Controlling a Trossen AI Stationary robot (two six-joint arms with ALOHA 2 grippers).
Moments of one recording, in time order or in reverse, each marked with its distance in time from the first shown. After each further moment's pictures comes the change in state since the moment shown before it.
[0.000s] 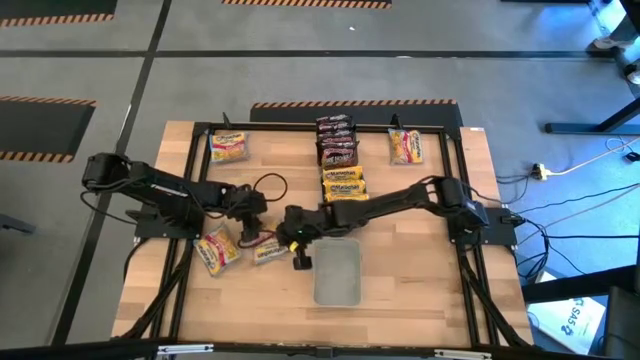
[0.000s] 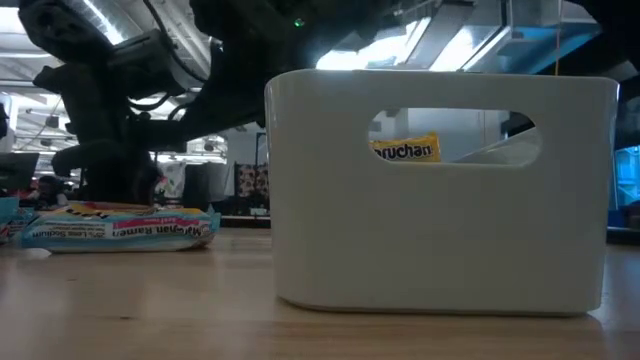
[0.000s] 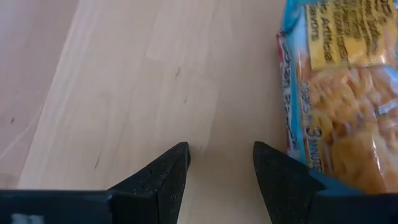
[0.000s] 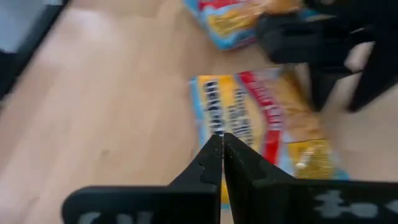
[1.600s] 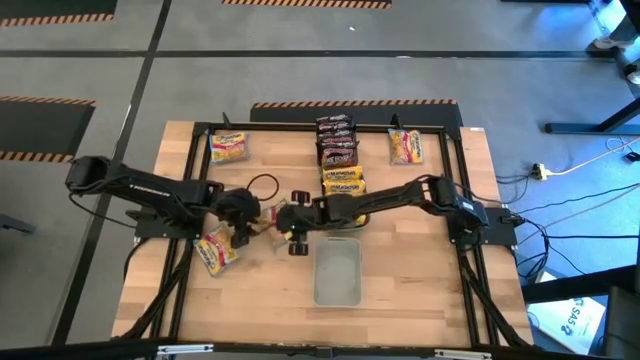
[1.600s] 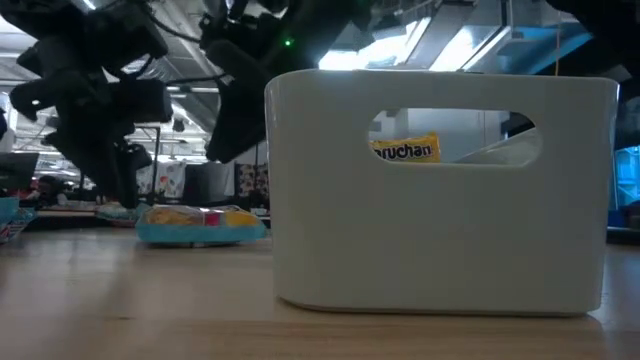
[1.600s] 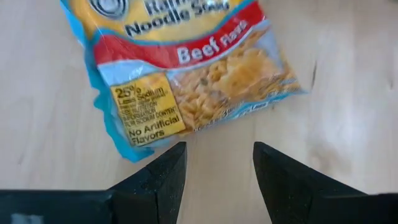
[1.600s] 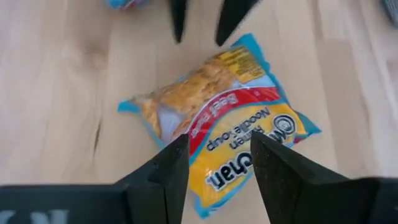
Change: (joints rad) left arm -0.046 -0.235 -0.005 -0.064 0.206 -0.054; right arm -0.039 0.049 0.144 -0.257 0.281 0.052
